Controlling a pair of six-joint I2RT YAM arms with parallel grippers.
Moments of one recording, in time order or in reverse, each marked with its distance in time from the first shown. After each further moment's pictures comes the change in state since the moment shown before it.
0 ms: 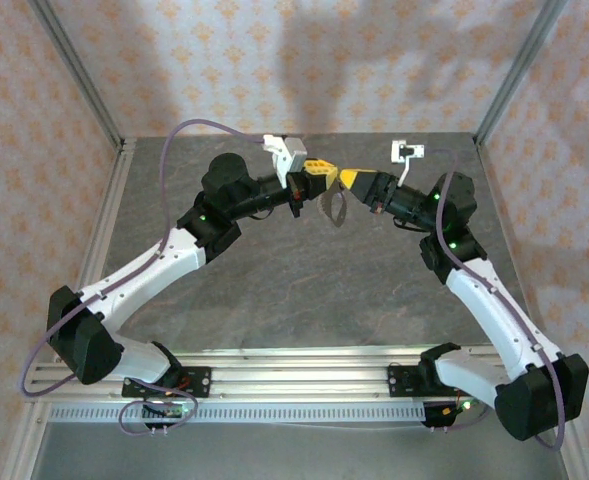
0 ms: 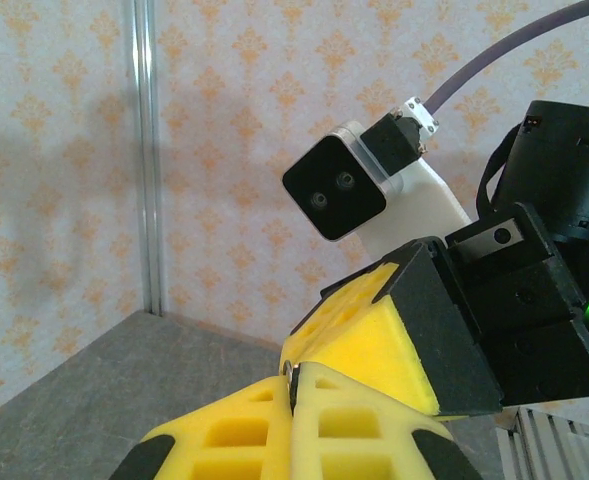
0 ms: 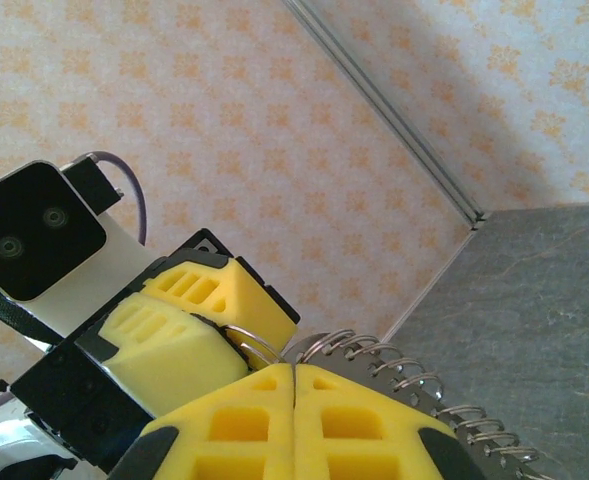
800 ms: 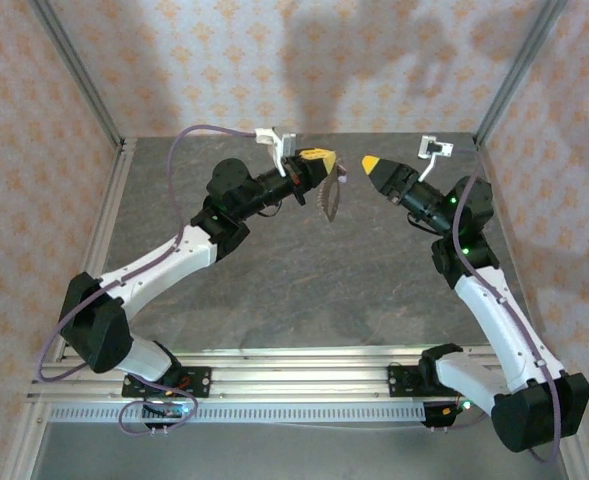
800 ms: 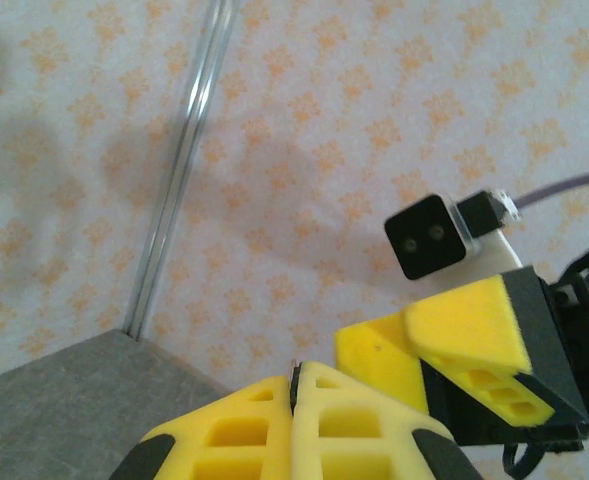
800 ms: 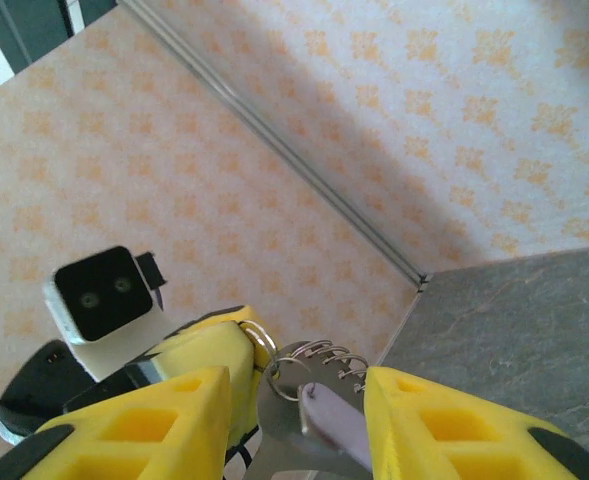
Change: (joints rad) left arm 0.031 0.084 -0.061 0.288 -0.101 -0.336; right arm -0.083 -0.068 -0.012 -0.026 0.165 0.073
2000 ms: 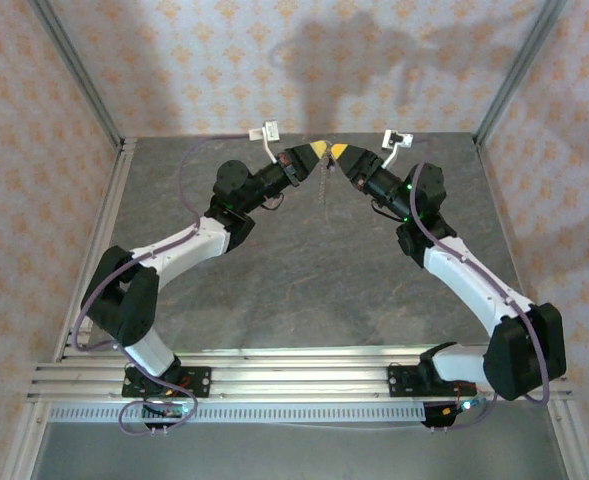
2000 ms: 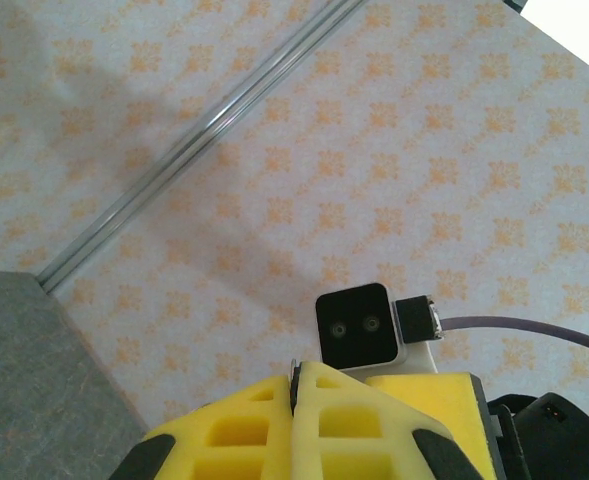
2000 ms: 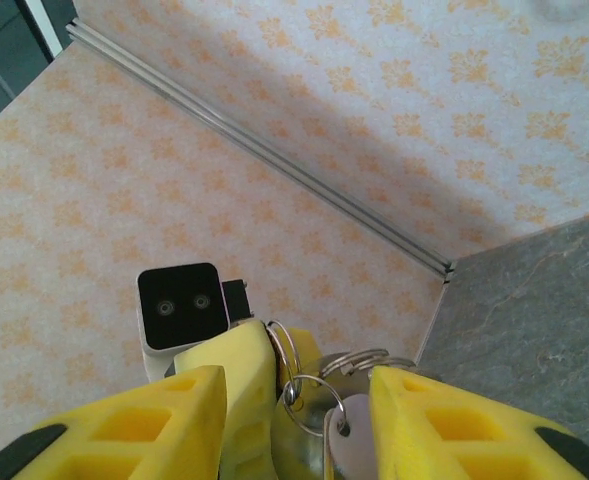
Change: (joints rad) left arm 0.080 0.164 -0.037 0.276 0.002 -0.531; right arm 0.143 0.282 0.026 0.241 0.140 0.151
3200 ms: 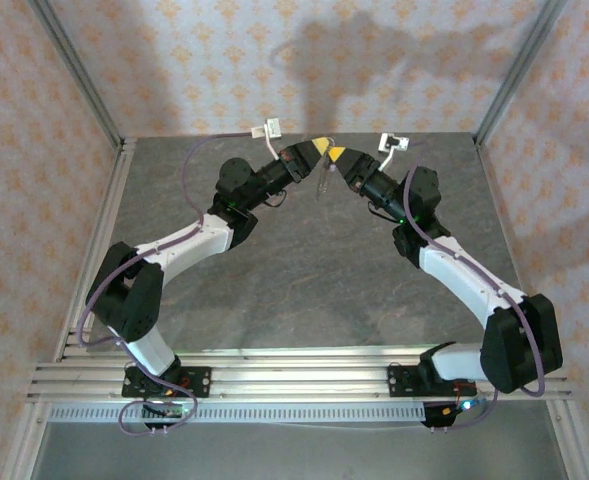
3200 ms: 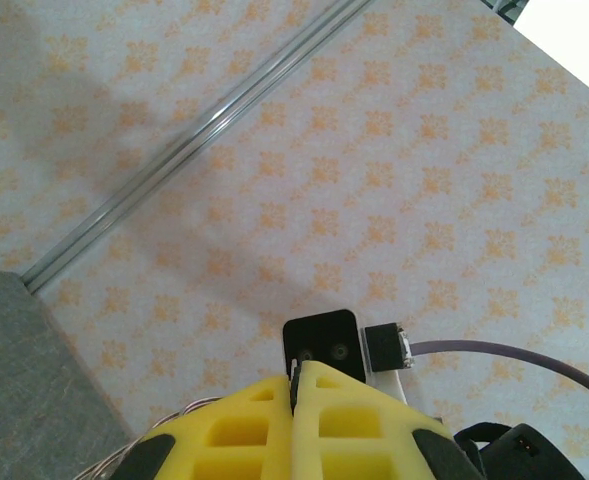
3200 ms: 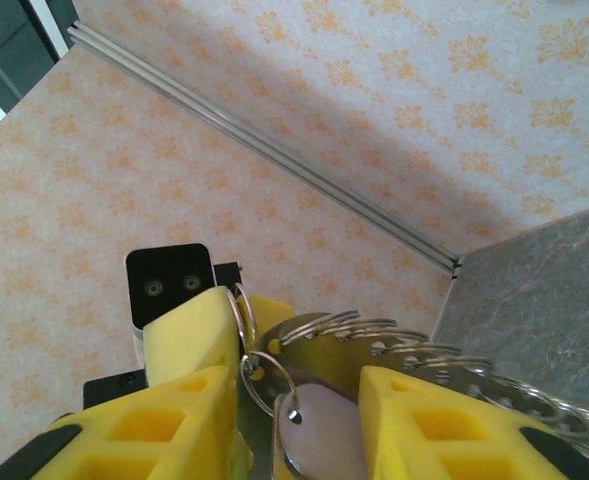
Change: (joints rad) left arm 0.001 0.032 0.033 0.016 0.000 -0.036; right arm 0.003 0.034 -0.039 0.089 -0.011 0.037
